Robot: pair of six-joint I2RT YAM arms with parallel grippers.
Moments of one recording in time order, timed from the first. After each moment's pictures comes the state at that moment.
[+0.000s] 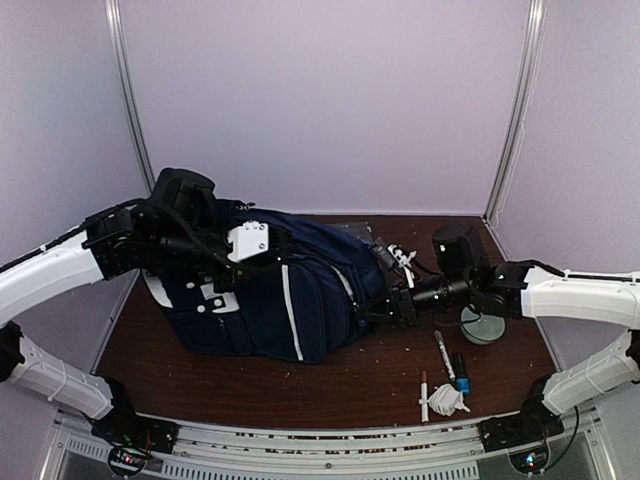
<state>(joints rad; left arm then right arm) -0.91 1.24 1.23 -0.56 0.14 0.74 0.80 1.27 0.81 -0.06 -0.61 0.35</state>
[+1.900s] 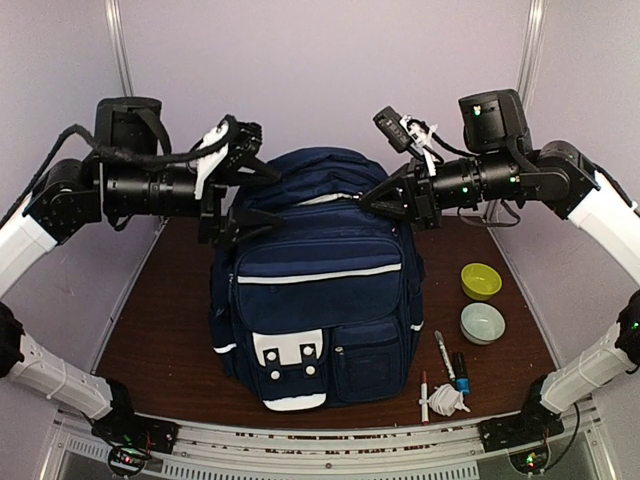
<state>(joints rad) -1.00 1.25 1.61 -0.64 0.26 0.53 0.86 1.38 1.73 -0.76 -0.39 -0.04</state>
